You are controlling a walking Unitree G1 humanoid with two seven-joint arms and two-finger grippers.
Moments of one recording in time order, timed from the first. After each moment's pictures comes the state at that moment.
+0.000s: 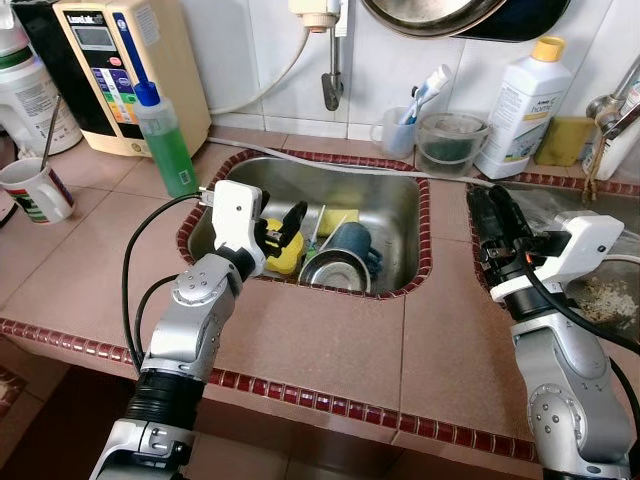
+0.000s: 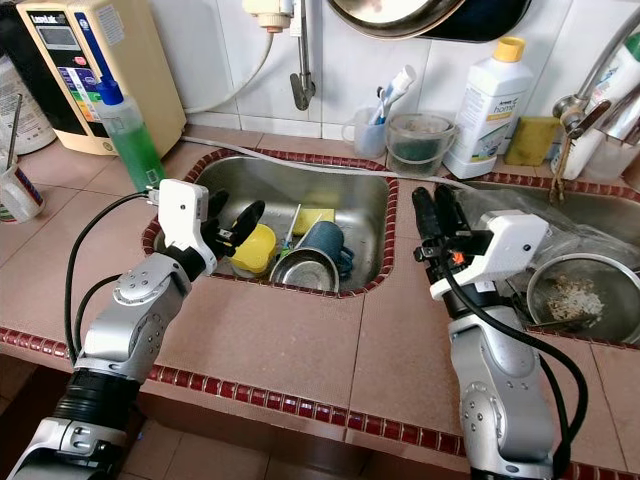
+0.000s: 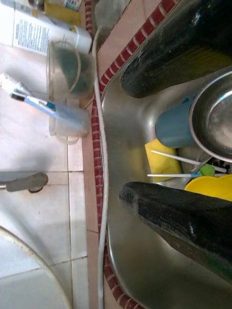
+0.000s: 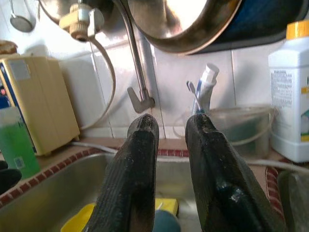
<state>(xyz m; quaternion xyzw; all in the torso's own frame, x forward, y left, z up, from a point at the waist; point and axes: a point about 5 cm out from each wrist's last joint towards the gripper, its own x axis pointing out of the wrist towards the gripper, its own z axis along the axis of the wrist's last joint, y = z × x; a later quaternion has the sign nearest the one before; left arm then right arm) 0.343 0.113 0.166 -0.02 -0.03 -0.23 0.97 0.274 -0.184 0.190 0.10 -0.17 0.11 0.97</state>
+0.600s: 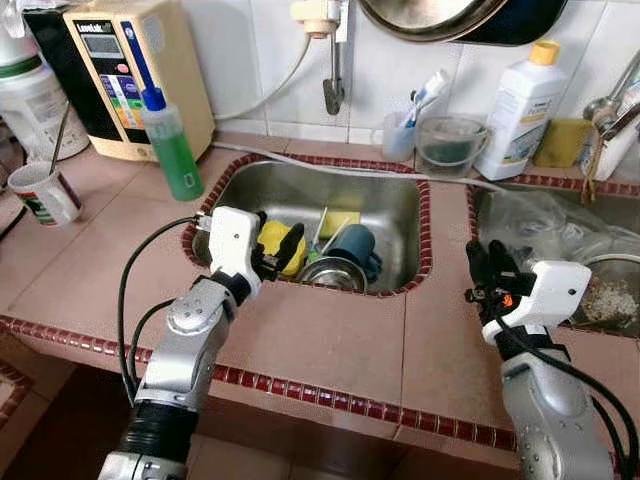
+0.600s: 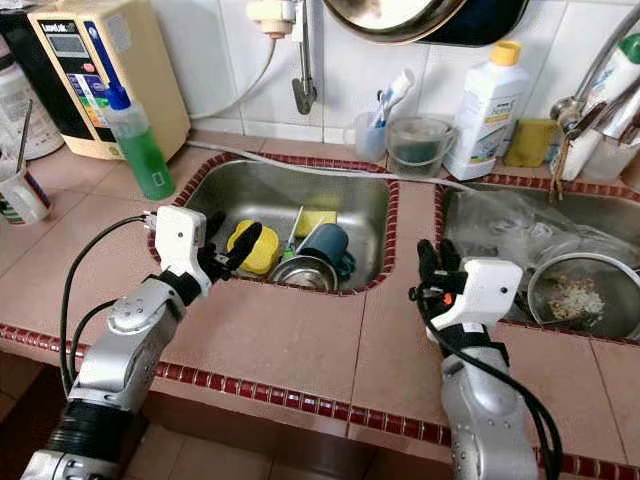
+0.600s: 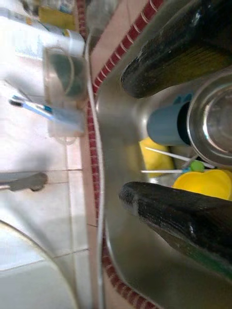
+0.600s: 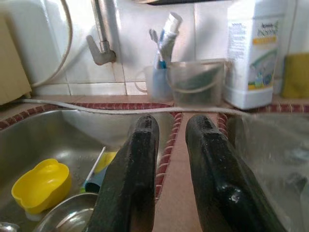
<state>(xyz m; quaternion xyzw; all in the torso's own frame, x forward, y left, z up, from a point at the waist) 0.322 0.119 0.151 -0.01 -0.05 -0.23 0.97 0.257 -0.180 0.150 0.03 -0.10 0.03 0.99</state>
